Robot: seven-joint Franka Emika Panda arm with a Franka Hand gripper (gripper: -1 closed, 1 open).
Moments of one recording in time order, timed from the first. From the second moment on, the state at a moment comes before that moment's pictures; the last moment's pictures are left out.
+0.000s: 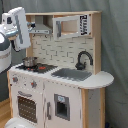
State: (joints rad) arm -0.21 -1.38 0.44 -2.48 -0.70 2.61 0.31
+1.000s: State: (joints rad) arm -0.23 -1.37 0.25 -2.59 -0.70 2.76 0.15
